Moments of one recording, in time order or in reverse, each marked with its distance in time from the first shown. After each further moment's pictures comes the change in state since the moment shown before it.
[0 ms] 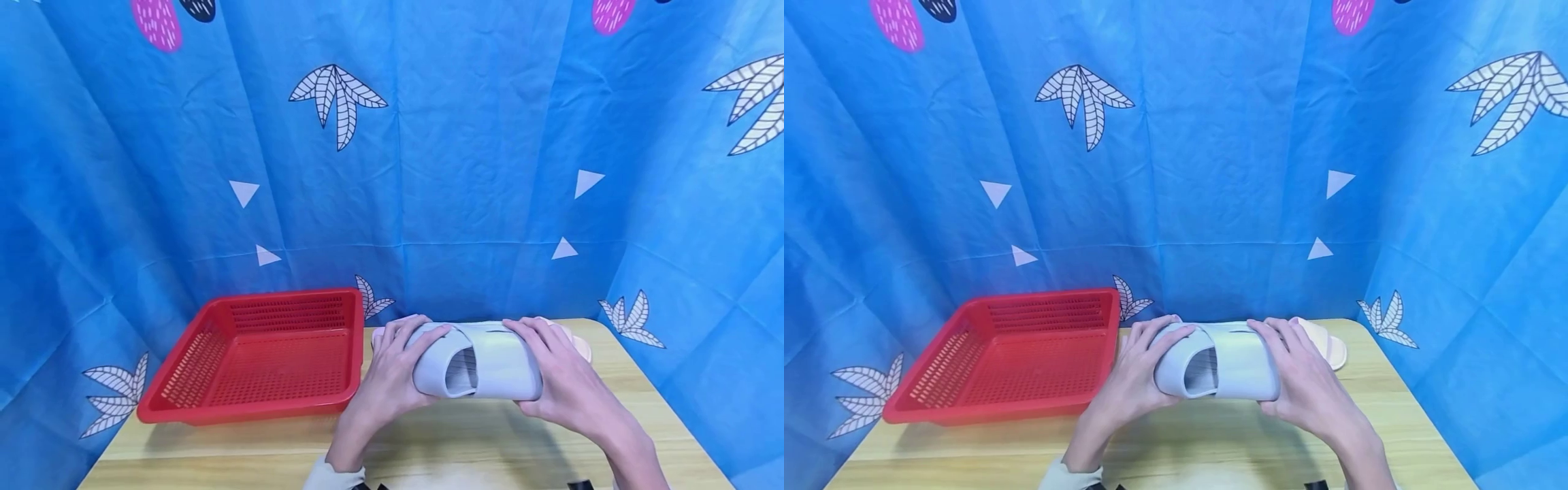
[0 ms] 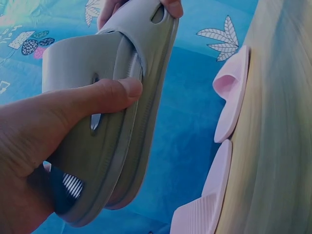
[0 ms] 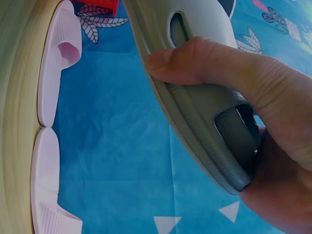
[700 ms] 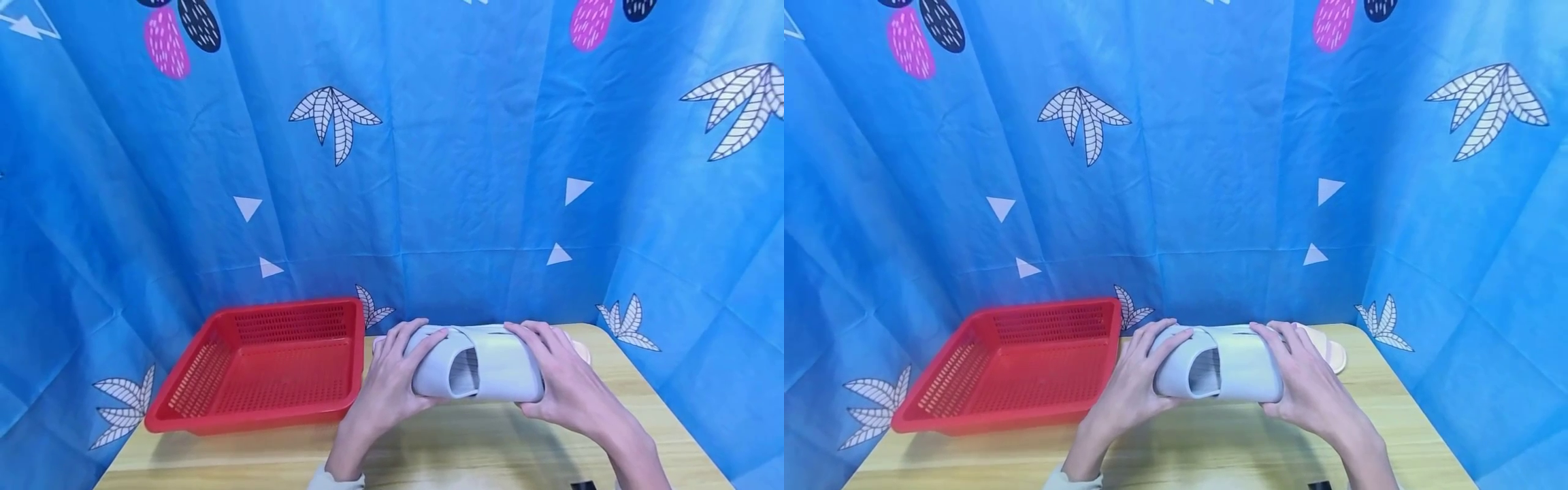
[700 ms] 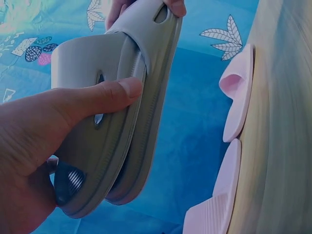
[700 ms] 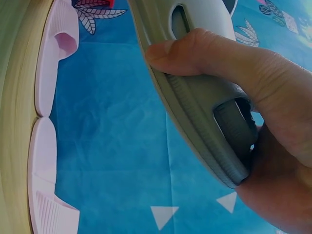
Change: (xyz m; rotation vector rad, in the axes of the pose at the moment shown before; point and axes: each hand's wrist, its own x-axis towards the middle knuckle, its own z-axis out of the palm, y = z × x) left_hand 0.000 0.010 -0.004 0.097 0.037 0.033; right_hand -0.008 0.006 -0.005 0.017 0.022 0.007
